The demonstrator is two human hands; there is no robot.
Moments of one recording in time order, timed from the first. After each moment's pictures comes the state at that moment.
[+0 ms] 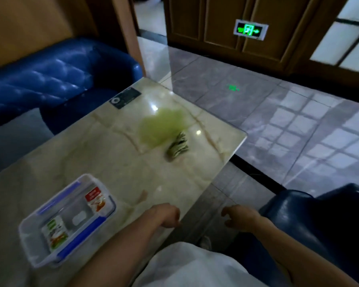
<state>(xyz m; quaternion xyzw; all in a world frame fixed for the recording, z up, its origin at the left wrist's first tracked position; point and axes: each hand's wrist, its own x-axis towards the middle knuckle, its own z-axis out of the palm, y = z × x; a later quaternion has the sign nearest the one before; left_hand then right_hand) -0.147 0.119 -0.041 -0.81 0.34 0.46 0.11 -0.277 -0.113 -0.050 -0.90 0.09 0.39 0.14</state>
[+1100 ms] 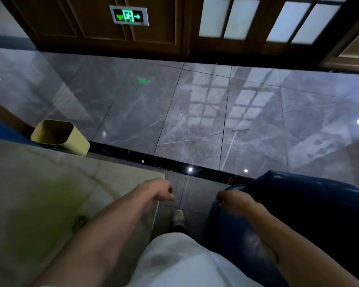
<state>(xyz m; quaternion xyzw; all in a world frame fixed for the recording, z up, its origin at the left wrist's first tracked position) 0.004 -0.290 -0.075 -0.71 0.54 0.42 0.17 -0.254 -0.401 -0.056 -0.84 0.37 0.33 0.22</state>
